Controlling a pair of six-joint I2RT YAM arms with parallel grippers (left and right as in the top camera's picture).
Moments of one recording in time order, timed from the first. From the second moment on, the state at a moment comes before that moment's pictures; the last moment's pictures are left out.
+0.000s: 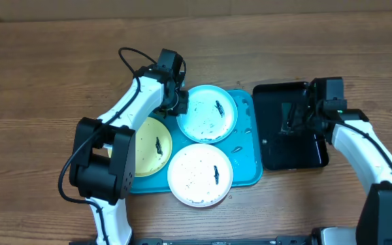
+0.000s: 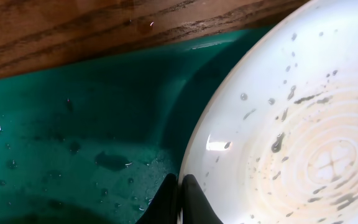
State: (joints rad) left arm -0.30 2.04 1.47 -0.80 0.08 -0.20; right arm 0.03 1.57 0.92 -0.48 -0.02 0.19
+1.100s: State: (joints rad) left arm -0.30 2.04 1.47 -0.80 0.08 -0.20; right arm 0.08 1.73 0.95 -0.46 0.01 0.18
